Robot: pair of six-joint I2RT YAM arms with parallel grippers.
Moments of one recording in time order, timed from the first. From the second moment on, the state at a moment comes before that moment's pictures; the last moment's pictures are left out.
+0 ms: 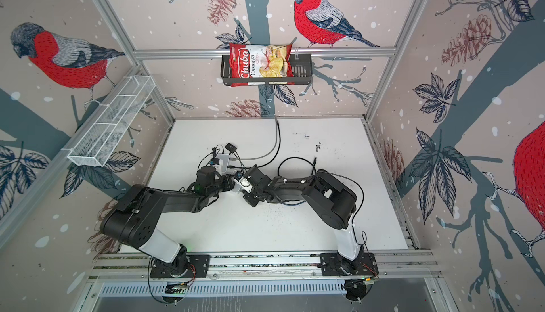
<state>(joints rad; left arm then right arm) -0.34 1.59 0.44 0.51 0.19 -0.52 1.01 1.97 1.12 -0.08 -0.12 -0.06</state>
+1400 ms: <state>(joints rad) -0.34 1.61 0.44 0.53 0.23 -0.52 1.05 2.00 1.23 -0.25 -0.01 -0.12</state>
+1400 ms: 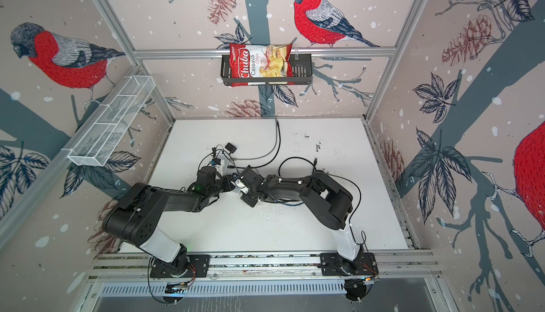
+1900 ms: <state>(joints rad) -0.33 1.63 0.44 0.58 0.23 -0.52 1.04 1.99 1.14 -0.07 -0.03 -0.10</state>
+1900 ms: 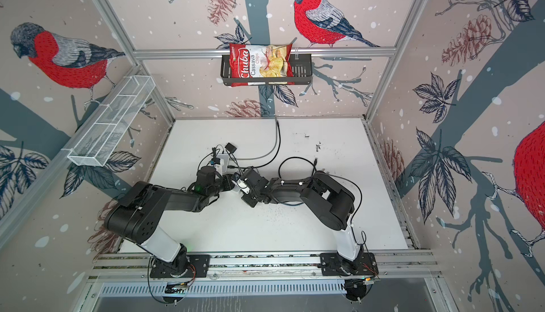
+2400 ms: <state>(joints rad) -0.34 1.64 0.39 0.69 0.17 -0.52 1.04 2.03 1.22 -0.13 -0.06 -0.09</state>
